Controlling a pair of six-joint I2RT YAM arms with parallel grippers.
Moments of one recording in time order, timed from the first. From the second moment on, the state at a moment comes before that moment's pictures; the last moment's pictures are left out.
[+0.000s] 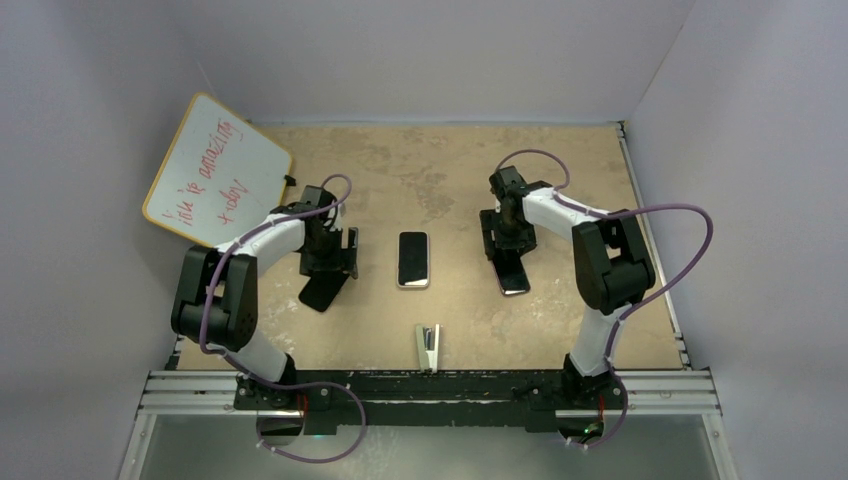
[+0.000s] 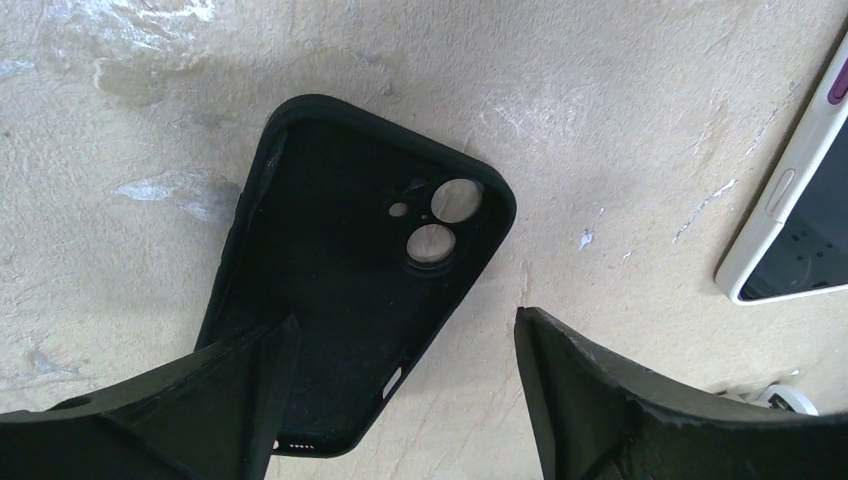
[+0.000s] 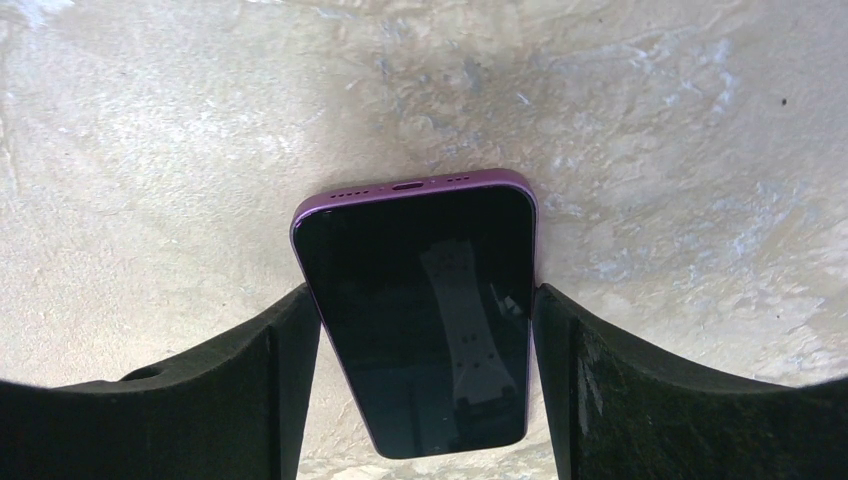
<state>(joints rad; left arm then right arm) -0.21 1.61 0.94 -0.65 0.13 -0.25 0.35 1.87 1.24 -0.70 0.06 0.24</state>
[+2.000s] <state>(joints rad) -0.46 1.62 0.91 -0.54 0.19 -0.30 0.40 1.71 1.02 -0.54 -0.04 -0.01</state>
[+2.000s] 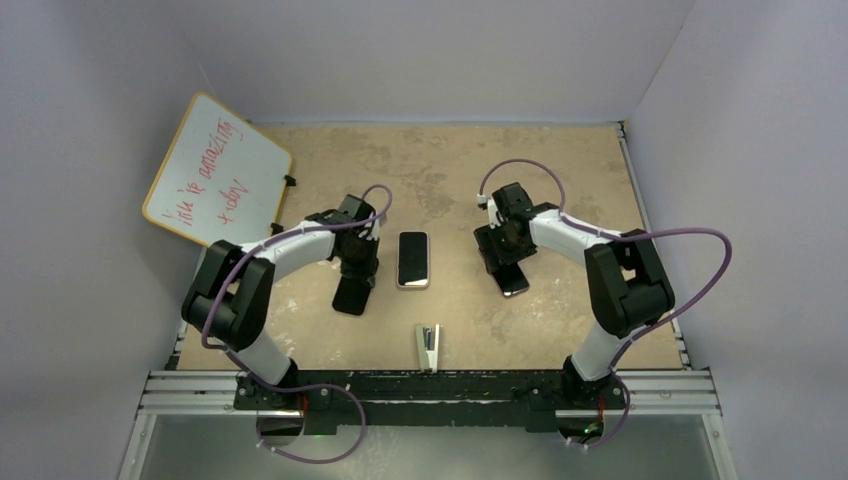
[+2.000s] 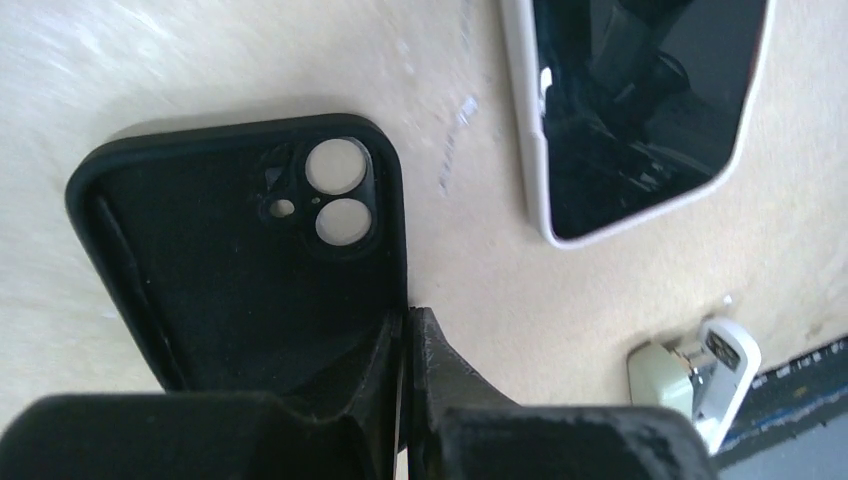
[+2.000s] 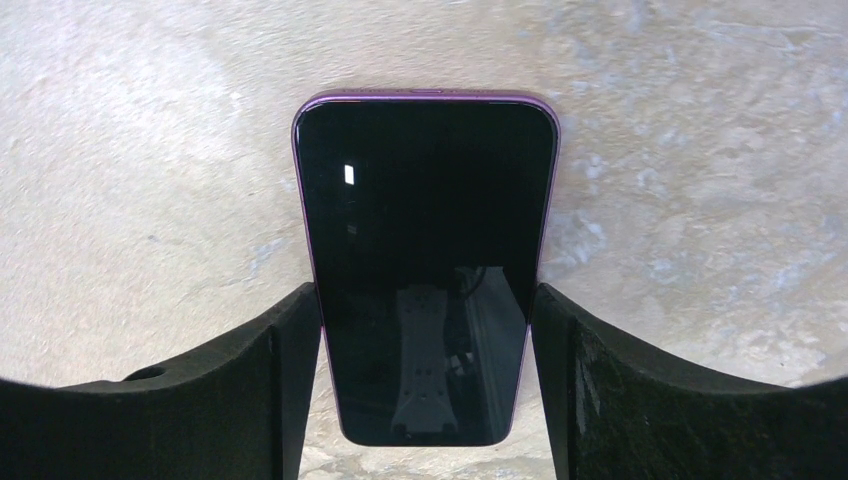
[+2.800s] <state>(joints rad) -0.40 1.38 1.20 -0.65 0.75 -0.33 0.72 1.07 0.75 -0.29 -0.47 -0.78</state>
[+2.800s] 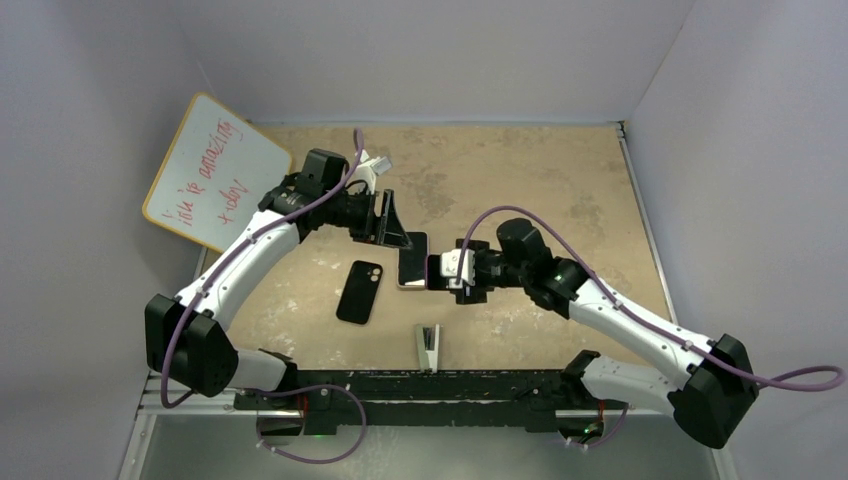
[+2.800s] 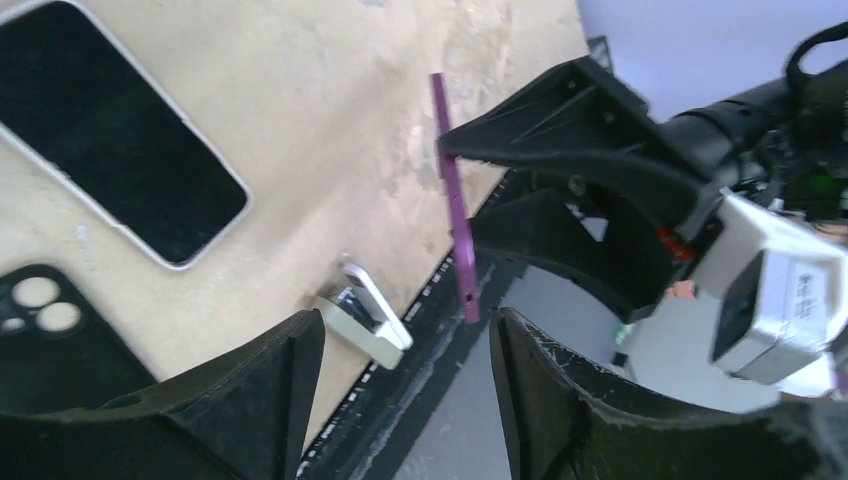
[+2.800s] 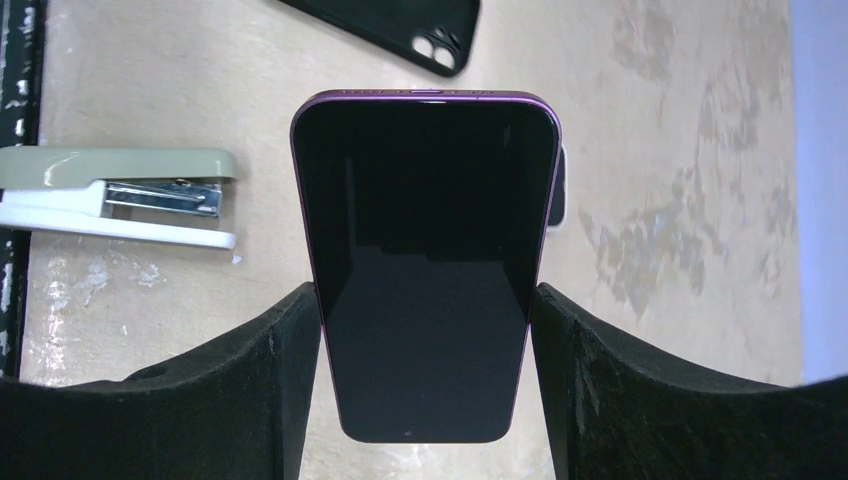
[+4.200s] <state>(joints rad) -0.32 1.27 0.98 -0.61 0.77 -0.41 0.92 1.15 0.75 -0.07 -0.30 -0.81</state>
